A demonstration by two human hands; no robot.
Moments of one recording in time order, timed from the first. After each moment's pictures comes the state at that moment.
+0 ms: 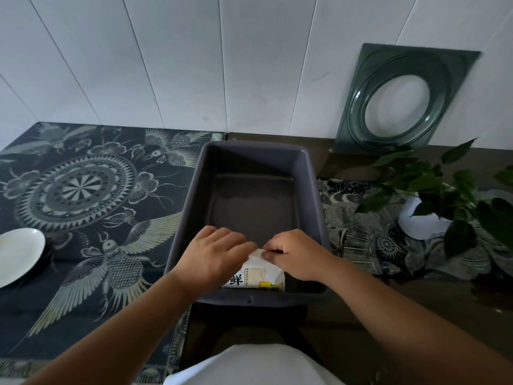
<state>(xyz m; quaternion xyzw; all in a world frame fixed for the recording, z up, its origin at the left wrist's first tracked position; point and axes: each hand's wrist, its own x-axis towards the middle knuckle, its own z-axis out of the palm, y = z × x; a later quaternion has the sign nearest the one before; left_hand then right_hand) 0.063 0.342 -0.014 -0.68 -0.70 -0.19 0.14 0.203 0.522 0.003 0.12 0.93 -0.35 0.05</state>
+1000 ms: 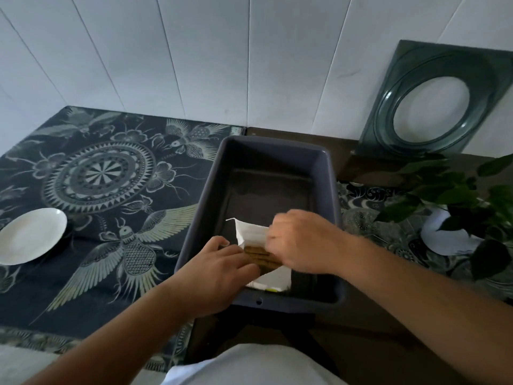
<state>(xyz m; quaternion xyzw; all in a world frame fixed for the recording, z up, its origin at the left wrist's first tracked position) 0.080 0.314 0.017 -0.70 -0.71 -0.06 -0.01 0.173 0.525 0.047 -0.22 0.97 0.06 -0.04</state>
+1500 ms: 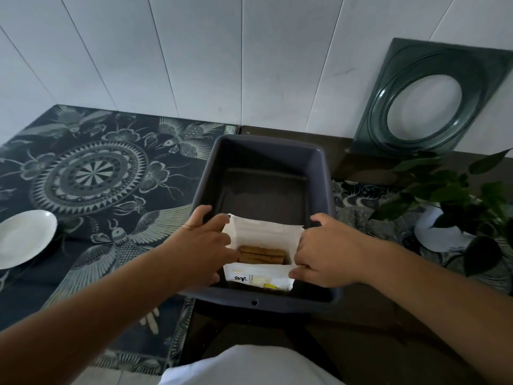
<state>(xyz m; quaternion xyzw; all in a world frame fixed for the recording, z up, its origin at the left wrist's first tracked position) 0.048 0.327 0.042 -0.66 -0.72 0.20 -0.01 0.206 0.546 0.060 -0.10 0.97 0.08 0.22</state>
